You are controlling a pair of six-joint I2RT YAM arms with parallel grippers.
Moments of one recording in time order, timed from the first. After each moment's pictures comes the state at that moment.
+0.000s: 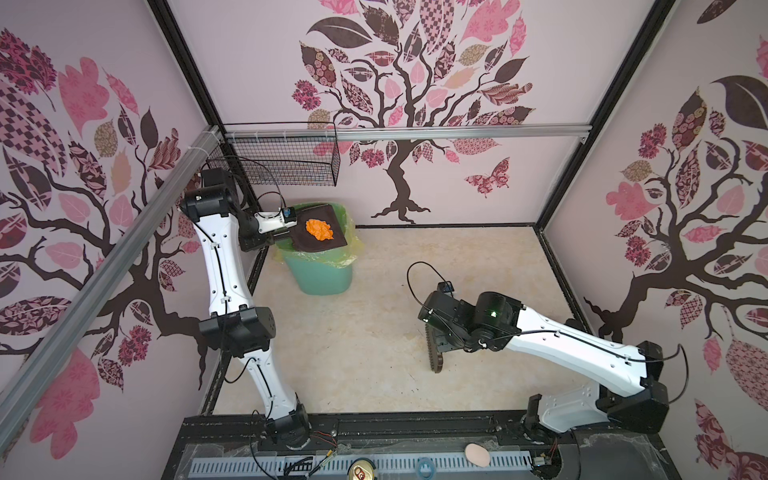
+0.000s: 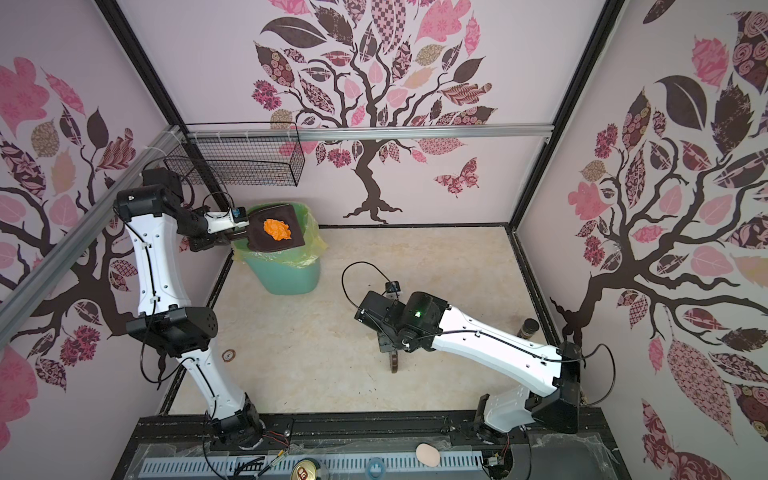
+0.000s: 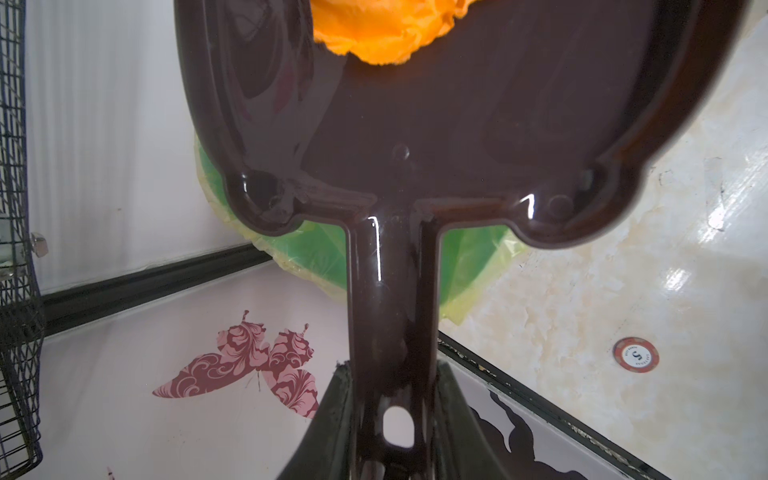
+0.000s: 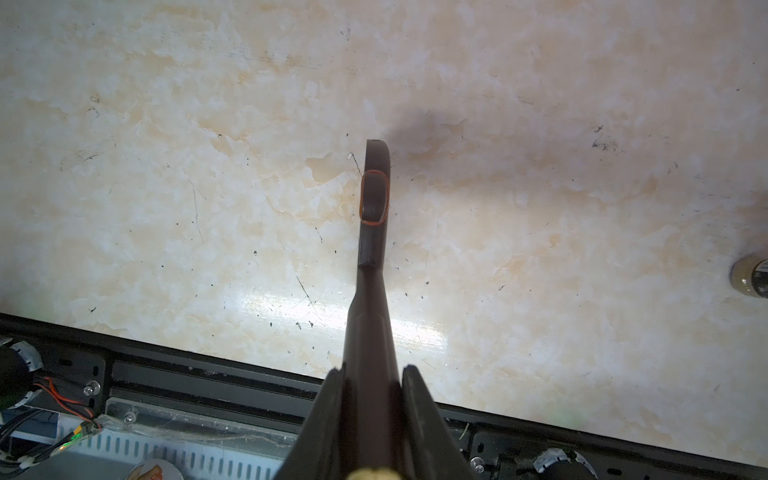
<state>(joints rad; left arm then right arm) 0.32 2.03 2.59 -1.64 0.24 1.53 1.10 1.41 1.44 -1.29 0.31 0.88</state>
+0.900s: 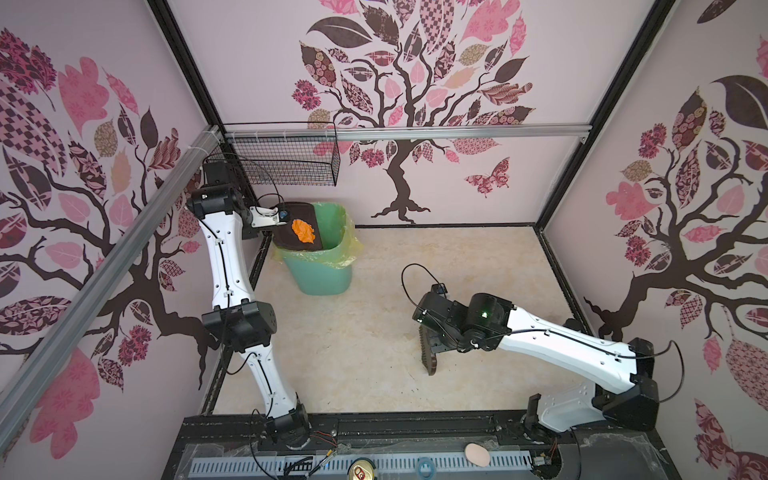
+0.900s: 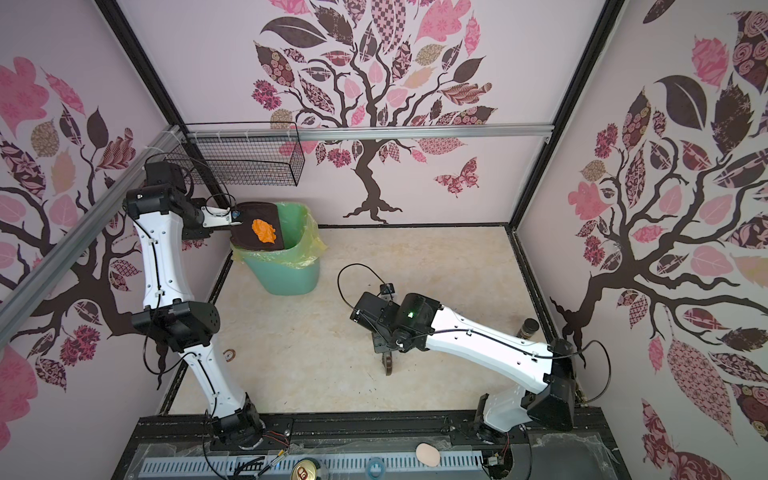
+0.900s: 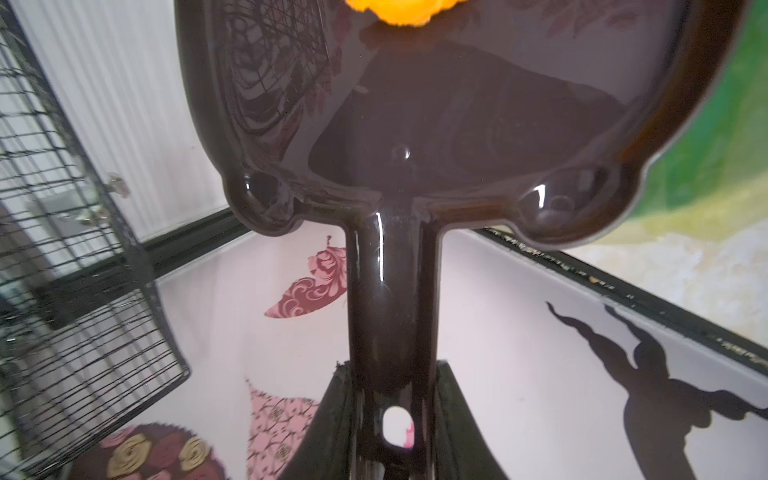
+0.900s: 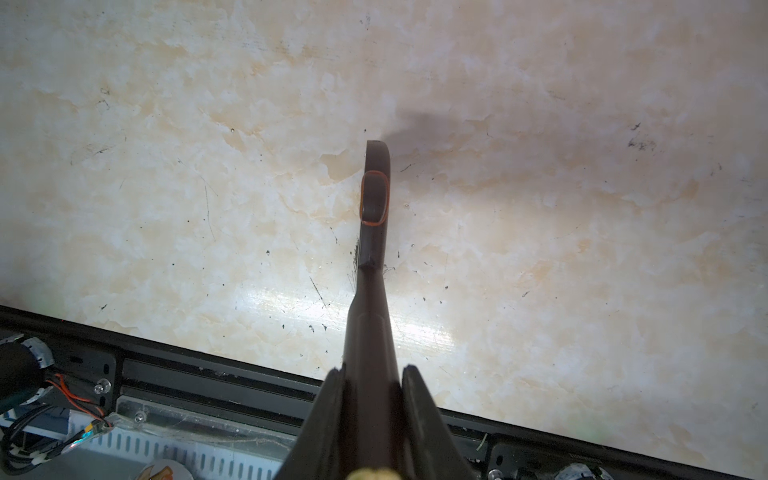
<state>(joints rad) 0.29 2.03 2.55 -1.40 -0.06 1.71 1.10 1.43 1.41 -1.23 0.28 0.88</state>
